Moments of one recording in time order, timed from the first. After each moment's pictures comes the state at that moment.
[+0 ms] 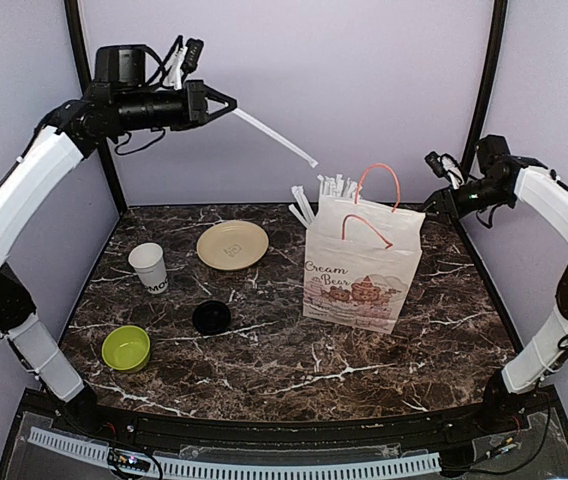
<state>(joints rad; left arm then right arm) -0.54 1.68 2.03 -0.59 0.39 -0.32 0.01 1.57 1.47 -0.86 -0.66 -0.41</state>
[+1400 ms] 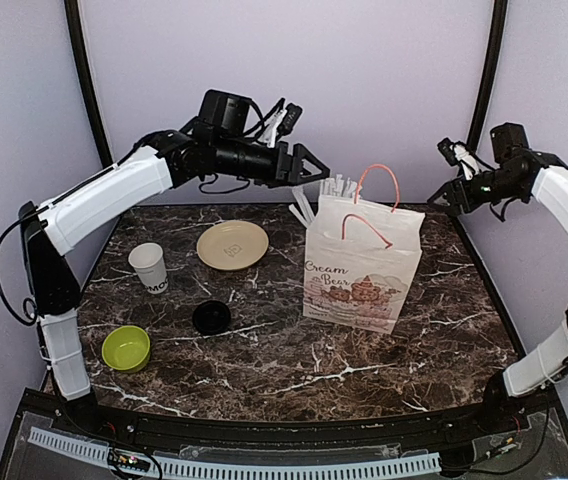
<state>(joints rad) -0.75 1.93 2.02 -0.48 0.53 -0.40 0.01 1.44 1.48 -0.87 -0.54 -0.43</state>
